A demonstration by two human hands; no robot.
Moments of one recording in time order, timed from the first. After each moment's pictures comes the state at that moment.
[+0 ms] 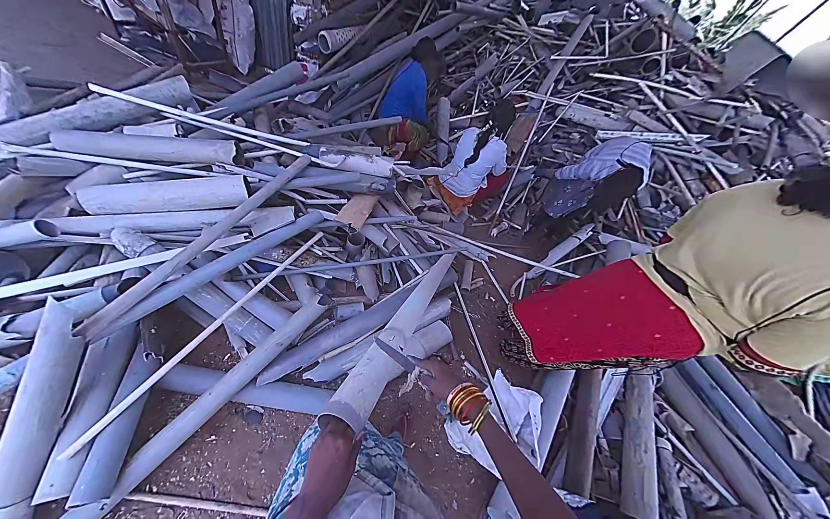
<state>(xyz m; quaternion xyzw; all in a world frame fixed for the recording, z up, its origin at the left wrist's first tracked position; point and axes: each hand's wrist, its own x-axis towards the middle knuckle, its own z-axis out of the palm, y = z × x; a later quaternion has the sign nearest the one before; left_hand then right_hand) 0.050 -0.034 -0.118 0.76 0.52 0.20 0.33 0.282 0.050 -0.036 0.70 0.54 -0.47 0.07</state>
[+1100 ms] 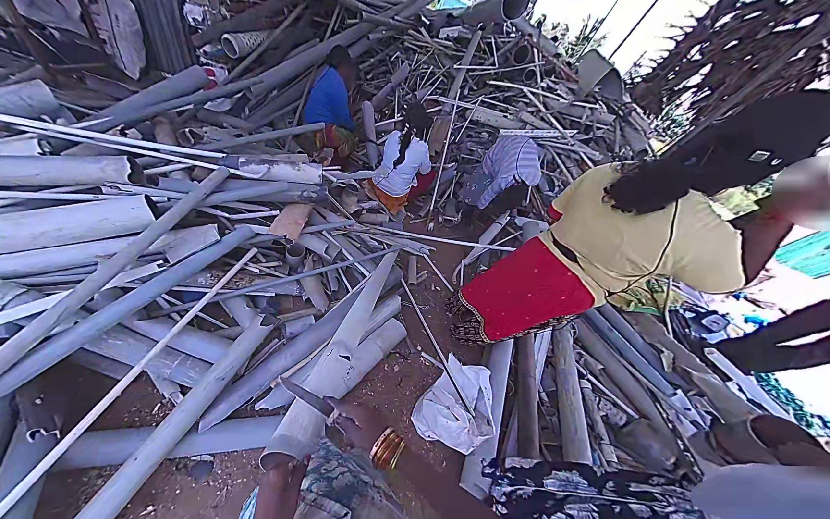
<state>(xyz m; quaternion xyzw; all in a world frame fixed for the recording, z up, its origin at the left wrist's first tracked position) 0.048 -0.032 -0.126 0.62 0.55 0.18 0.53 0.250 -0.009 -0.098 0.63 0.60 -0.49 -0.12</state>
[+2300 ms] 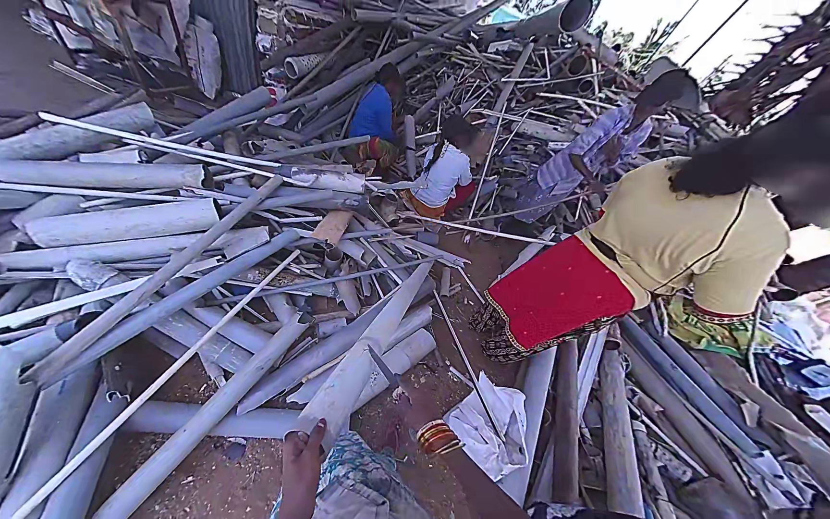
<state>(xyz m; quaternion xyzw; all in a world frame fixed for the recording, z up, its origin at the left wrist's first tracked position) 0.062 -0.014 -0.076 0.27 0.61 0.47 0.58 0.267 0.016 -0.064 0.78 0.51 -0.37 0.02</state>
